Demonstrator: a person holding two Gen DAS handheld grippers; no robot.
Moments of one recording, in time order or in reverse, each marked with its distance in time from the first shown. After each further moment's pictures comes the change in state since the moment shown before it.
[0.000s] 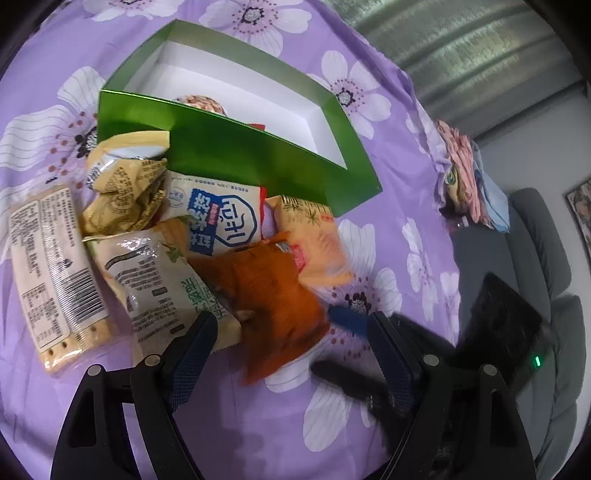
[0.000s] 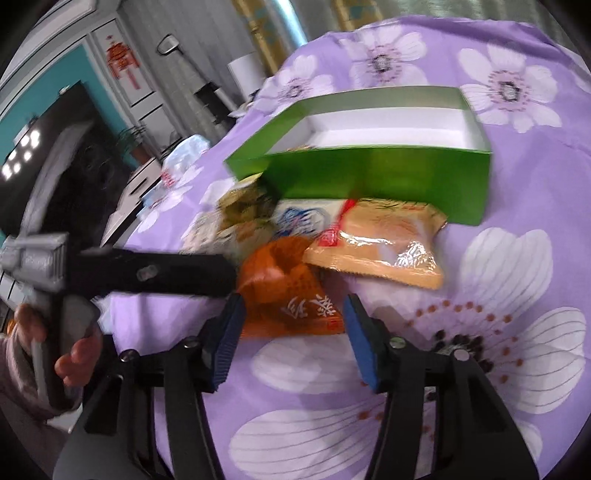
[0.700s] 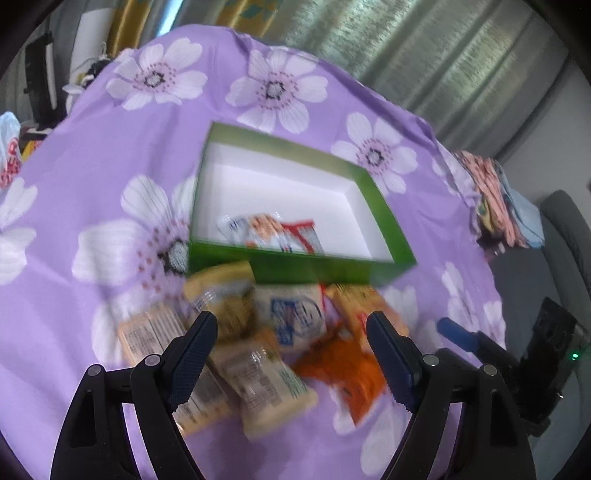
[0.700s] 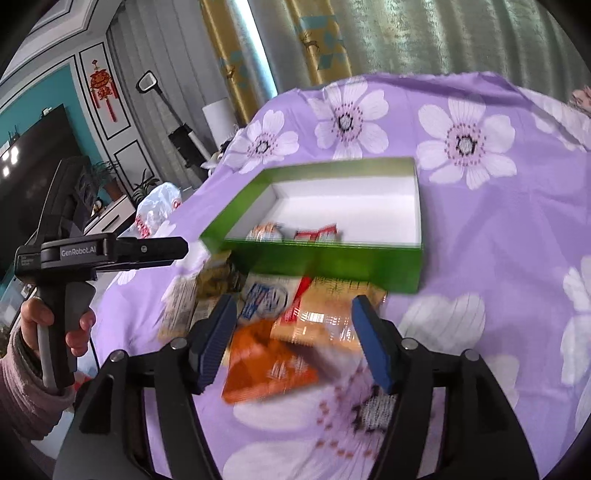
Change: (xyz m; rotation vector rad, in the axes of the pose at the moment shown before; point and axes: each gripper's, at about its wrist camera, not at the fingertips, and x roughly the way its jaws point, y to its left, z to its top) left arm -0.059 0.005 0.033 0.105 -0.183 0.192; right arm -0.048 -0.005 0.034 0.026 -0.162 -0.163
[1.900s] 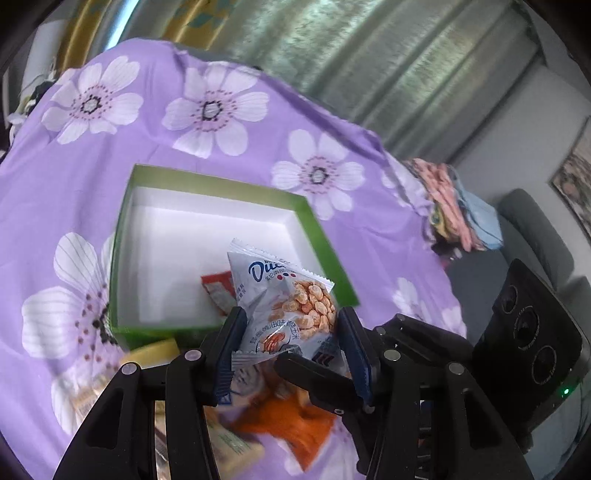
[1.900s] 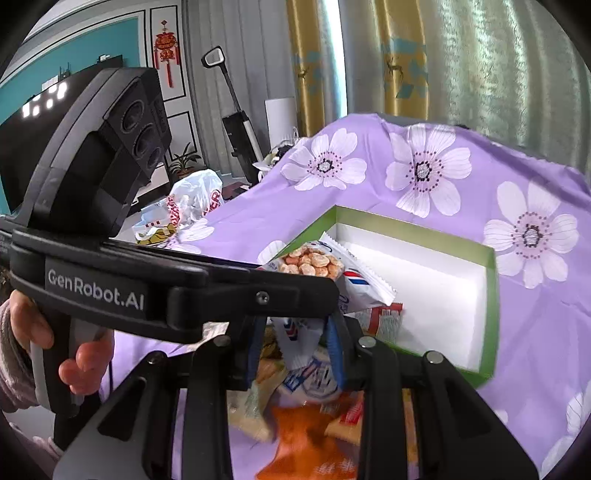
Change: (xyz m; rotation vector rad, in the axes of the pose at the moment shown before) left arm 0.025 -0.027 0.062 0.049 -0.030 -0.167; right arm 0.048 0.059 0.067 -0.280 -0.028 0.085
